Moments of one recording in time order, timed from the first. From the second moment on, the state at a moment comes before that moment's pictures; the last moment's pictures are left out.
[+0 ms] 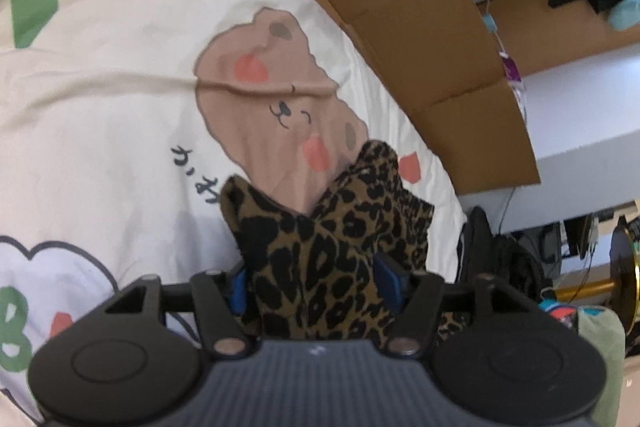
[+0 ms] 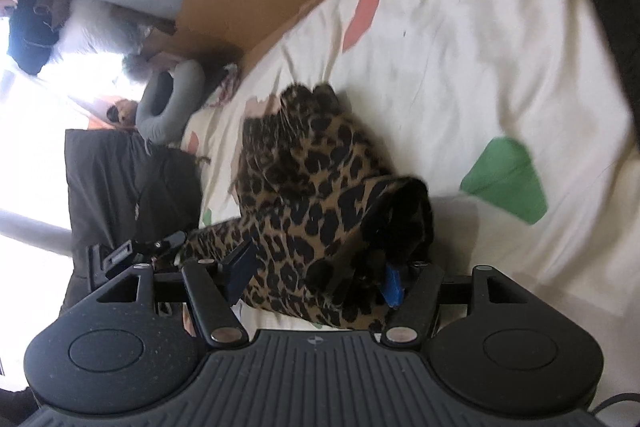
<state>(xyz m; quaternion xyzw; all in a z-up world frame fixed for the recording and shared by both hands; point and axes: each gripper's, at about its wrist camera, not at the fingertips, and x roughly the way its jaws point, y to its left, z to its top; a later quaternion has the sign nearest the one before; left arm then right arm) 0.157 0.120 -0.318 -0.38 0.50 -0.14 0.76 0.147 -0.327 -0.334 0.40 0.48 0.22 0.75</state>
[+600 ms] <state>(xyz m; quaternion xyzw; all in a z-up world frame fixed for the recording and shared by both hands) 0.175 0.121 -0.281 -0.39 0.44 -0.14 0.80 0.188 -0.315 -0.304 0.35 0.45 0.22 0.79</state>
